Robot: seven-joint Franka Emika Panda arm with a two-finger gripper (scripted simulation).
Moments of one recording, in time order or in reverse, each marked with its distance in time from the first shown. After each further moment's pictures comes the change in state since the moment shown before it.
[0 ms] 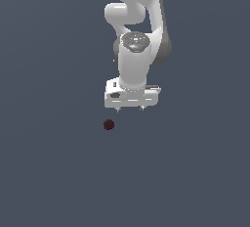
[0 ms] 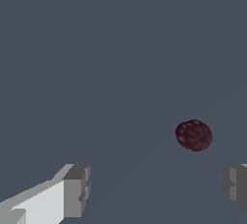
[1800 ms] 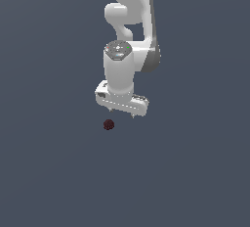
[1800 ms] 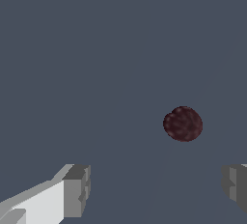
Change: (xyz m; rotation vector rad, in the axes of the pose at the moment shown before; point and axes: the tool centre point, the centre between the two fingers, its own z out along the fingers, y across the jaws) arm 0.002 0.036 0.022 0.027 0.015 0.391
